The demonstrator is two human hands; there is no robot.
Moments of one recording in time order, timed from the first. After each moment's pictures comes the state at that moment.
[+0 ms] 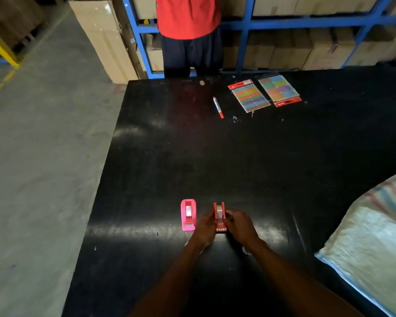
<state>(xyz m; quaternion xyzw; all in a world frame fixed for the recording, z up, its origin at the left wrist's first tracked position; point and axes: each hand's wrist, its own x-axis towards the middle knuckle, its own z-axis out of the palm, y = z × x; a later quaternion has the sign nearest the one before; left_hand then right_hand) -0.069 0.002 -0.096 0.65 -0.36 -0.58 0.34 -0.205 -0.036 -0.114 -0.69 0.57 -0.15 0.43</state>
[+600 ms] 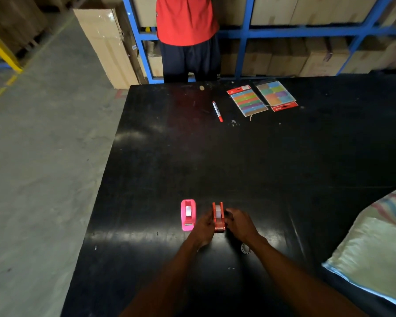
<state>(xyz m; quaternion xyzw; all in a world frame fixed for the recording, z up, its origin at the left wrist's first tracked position) -0.061 0.009 -0.077 0.63 -0.42 -0.58 0.30 -0.206 -0.042 -0.102 -0.69 0.58 -0.09 0.42</state>
